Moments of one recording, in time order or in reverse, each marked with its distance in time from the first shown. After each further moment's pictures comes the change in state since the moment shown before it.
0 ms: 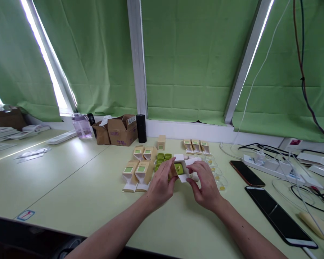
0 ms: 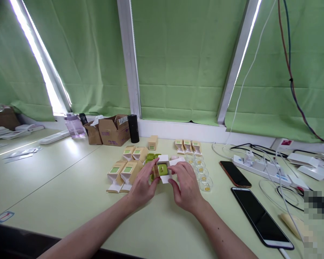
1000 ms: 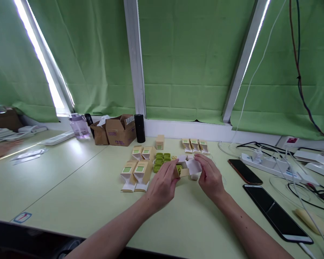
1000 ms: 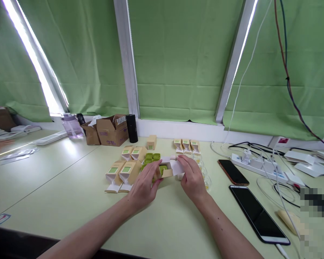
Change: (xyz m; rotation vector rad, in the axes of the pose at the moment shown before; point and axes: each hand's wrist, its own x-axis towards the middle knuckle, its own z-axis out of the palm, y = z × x) left_hand 0.003 0.014 -0.003 0.105 -0.082 0.087; right_hand -0.008 0.038 0.002 -0.154 0.206 0.010
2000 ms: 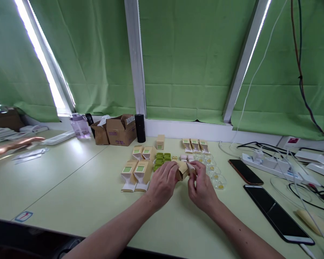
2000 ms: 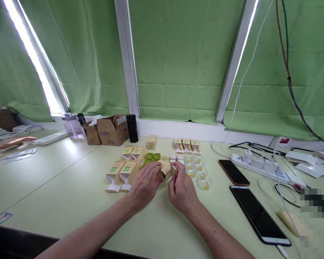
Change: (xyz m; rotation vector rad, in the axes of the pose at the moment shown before) left_hand 0.001 -0.004 0.005 0.295 0.085 0.159; right_hand -0.004 -0.055 0.007 0.147 -0.189 0.312
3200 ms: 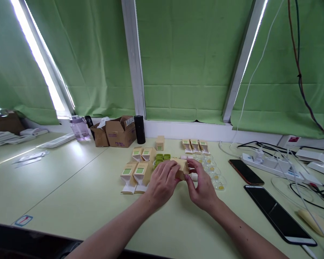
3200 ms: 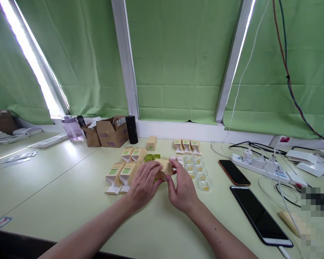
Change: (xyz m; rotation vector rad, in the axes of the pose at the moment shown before) left_hand 0.006 -0.004 -0.006 -0.094 -0.070 -0.067; right_hand 0.008 -0.001 -0.004 0.109 0.000 -0.034
